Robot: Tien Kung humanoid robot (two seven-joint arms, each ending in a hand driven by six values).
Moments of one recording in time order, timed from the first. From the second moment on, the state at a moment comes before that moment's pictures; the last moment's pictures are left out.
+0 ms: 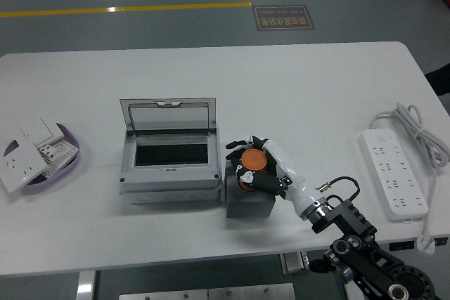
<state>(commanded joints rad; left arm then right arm) 0.02 0.12 -1.45 -0.18 1.23 -0.09 0.21 0.08 -0.18 0.89 1.41 -1.23 -0.13 0.34</state>
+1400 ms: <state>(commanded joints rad) 0.02 0.12 -1.50 -0.18 1.29 -0.09 0.23 0.51 0.00 0.67 1.35 -2.01 -0.01 -0.19</state>
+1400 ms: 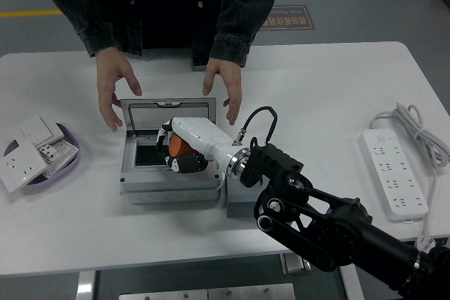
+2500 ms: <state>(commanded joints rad) 0.01 0.12 -1.50 -0.18 1.30 -0.09 0.23 0.54 0.00 0.60 1.31 -1.98 -0.04 -0.15</state>
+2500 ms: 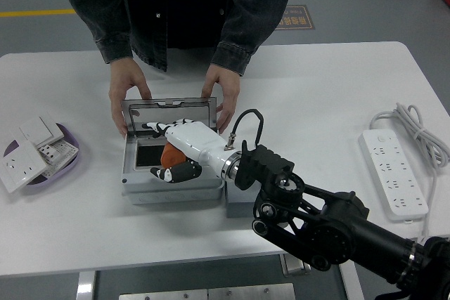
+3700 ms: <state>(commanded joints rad) 0.01 0.12 -1.51 -0.18 1.31 -0.09 0.23 0.80 -0.10 0.59 1.15 -1.45 -0.06 -0.04</state>
